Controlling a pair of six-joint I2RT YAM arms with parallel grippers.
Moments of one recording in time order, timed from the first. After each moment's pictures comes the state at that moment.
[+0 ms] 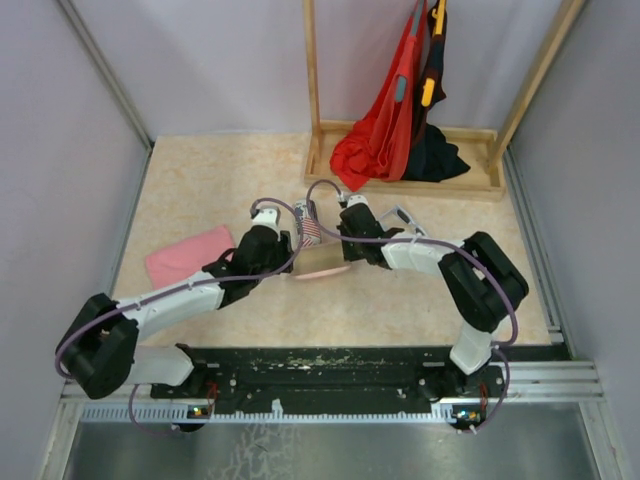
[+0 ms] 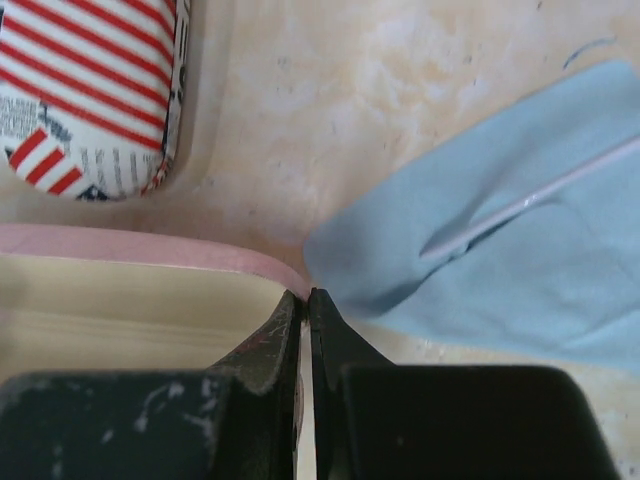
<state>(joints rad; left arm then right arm) -0.72 1.33 0.65 0.05 -0.33 -0.45 0.68 1.71 0.94 -0.07 0.15 0.36</state>
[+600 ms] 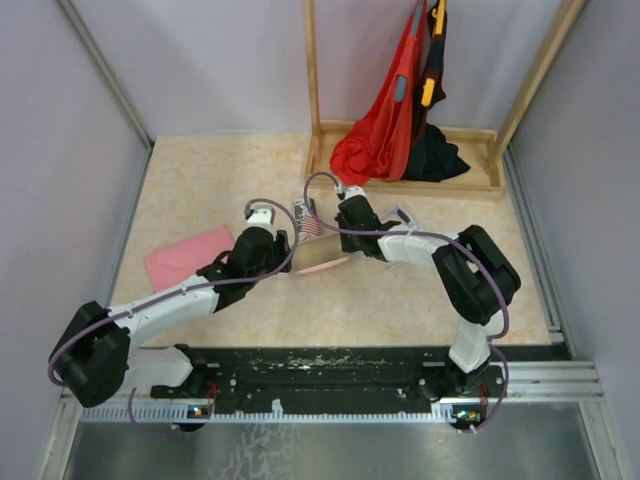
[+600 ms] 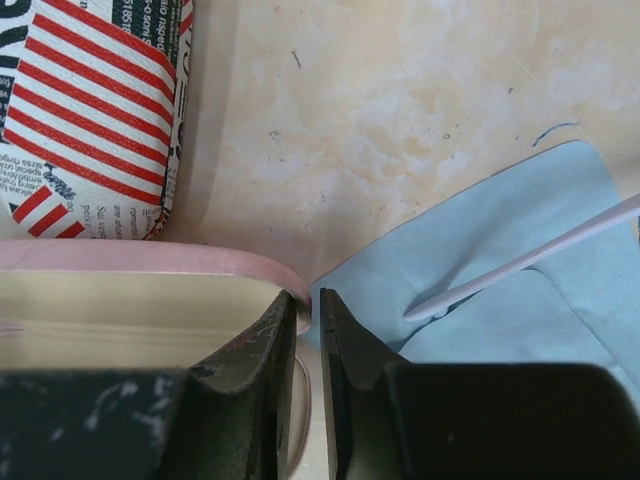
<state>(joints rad) -0.72 1.23 0.62 0.05 -0.37 -0.46 0.65 1.79 1.03 -0.05 0.17 0.32</state>
